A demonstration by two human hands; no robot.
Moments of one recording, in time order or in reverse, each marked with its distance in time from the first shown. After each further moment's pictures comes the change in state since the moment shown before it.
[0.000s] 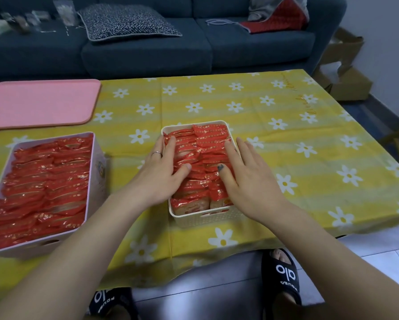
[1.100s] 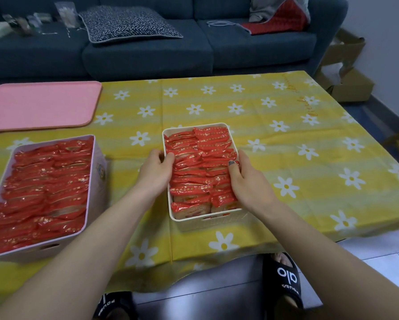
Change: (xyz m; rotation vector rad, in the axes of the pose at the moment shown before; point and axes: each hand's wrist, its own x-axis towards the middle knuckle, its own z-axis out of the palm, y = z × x) left_hand 0.015 0.001 0.008 -0.690 0.200 -0.306; right_hand 0.020 0.014 0.020 0.454 -0.036 0.295
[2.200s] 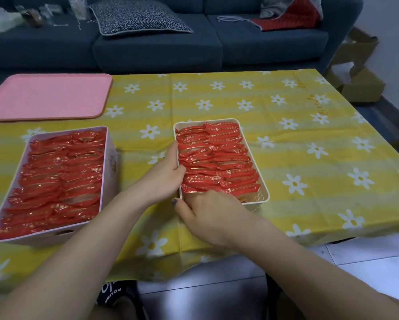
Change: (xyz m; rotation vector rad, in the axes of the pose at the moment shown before) left_hand -0.024 -0.002 -0.023 0.293 -0.286 0.221; right_hand -0.072 -0.066 0.047 -0.502 -0.236 -0.522
